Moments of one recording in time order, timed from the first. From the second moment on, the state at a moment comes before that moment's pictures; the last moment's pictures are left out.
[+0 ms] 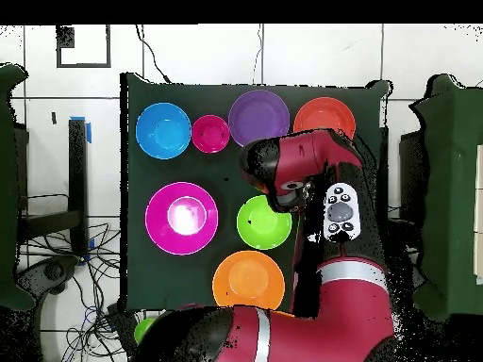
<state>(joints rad) -0.30 -0.47 0.06 1.26 -0.62 1.23 1.54</state>
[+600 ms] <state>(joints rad) -0.33 -0.50 0.07 1.29 -0.62 1.23 1.54</state>
